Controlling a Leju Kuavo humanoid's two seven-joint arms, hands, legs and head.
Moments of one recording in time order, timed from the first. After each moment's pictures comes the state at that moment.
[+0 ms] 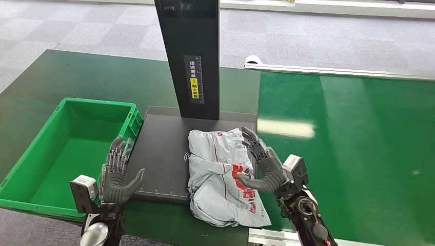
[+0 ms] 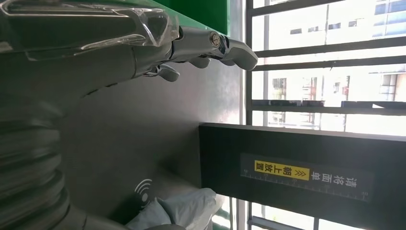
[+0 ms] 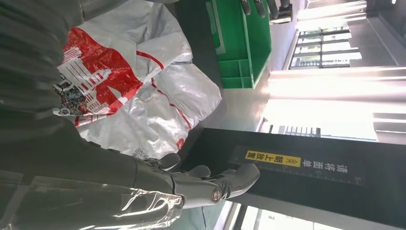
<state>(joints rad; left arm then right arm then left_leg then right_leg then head) -0.01 -0.12 -0.05 -1.34 0.08 -0.02 -0.62 -0.28 -0.03 0.34 -1.09 -0.05 0.44 -0.50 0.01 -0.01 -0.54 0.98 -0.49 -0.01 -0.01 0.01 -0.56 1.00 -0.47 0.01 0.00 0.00</state>
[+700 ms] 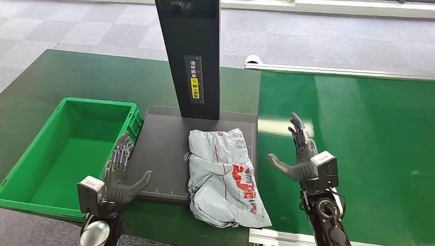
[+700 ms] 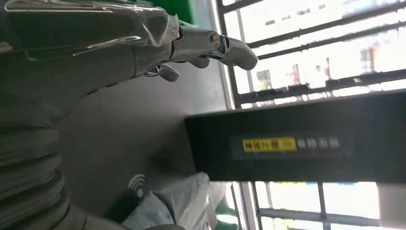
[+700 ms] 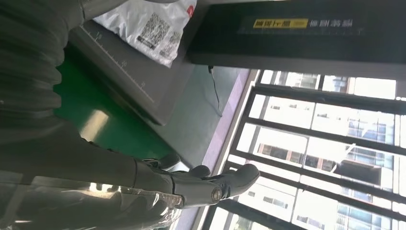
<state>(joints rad) -0.02 -0.13 -0.08 -1.41 -0.11 -0.05 -0.64 -0.22 -0.02 0.12 -1.21 0.08 0.18 -0.50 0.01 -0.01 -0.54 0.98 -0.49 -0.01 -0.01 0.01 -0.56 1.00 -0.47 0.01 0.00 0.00</state>
